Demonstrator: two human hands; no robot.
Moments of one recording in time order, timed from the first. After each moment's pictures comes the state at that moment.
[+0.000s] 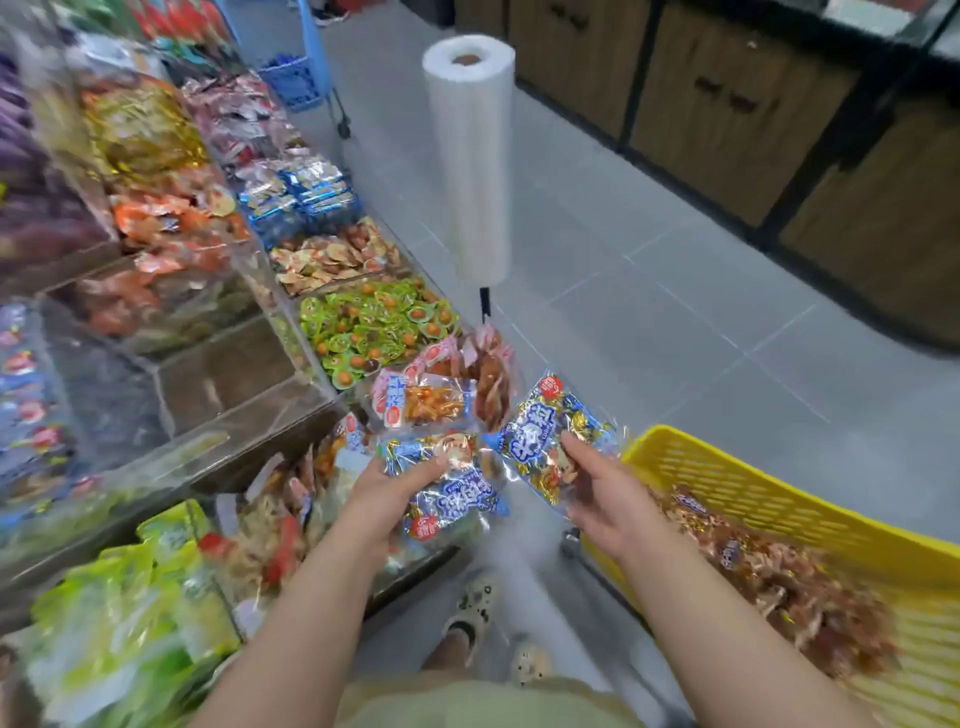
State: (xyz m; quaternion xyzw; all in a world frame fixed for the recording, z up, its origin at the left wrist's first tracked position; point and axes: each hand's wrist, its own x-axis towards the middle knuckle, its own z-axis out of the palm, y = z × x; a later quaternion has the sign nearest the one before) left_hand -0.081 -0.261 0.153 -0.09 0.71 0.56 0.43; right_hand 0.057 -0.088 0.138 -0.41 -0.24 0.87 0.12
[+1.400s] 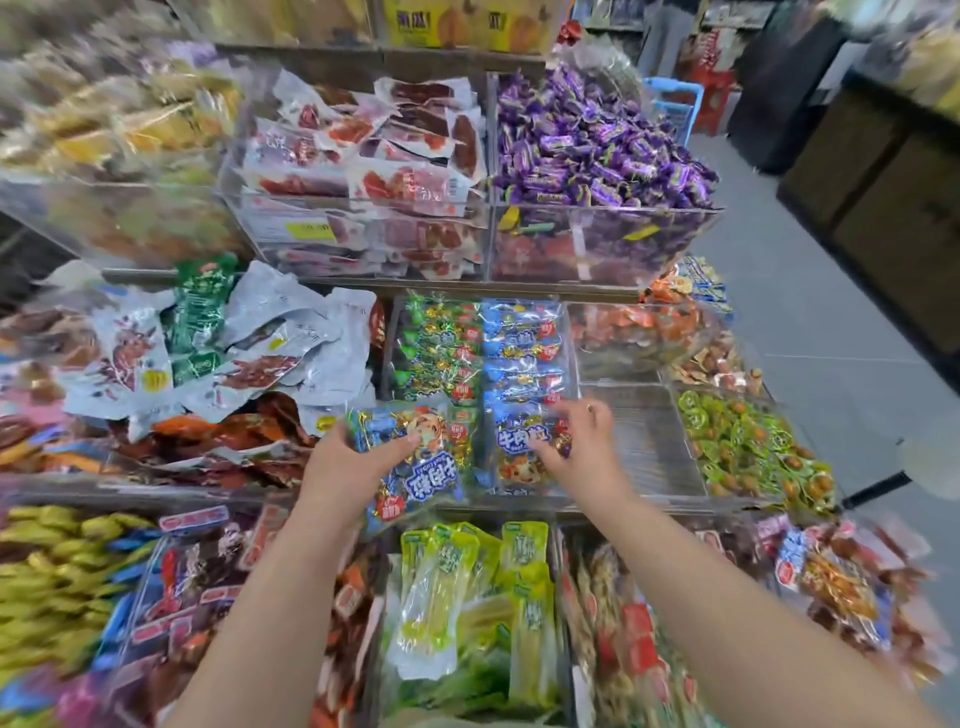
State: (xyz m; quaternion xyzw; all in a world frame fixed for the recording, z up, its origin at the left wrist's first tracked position) left_hand -0.317 -0.703 0.199 -0.20 0.74 0.64 0.09; right_hand -0.325 -0.448 0.147 -0.05 -0.92 0.37 0.08
